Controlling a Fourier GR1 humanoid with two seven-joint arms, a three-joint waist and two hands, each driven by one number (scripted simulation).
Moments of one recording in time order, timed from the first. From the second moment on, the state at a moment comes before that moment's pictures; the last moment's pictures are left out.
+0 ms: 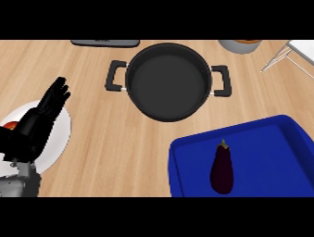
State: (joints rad) left arm -0.11 0.16 0.08 -1.68 -0.02 -0.13 0.19; right arm -1.24 -0.73 -0.50 -0.12 1.87 -0.11 0.92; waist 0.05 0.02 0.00
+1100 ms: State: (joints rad) left arm -0.11 0.15 0.08 -1.67 -0.02 -0.12 0.19; right arm -1.47 -0.74 -0.49 -0.45 1.86 -0.18 1.06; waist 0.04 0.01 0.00
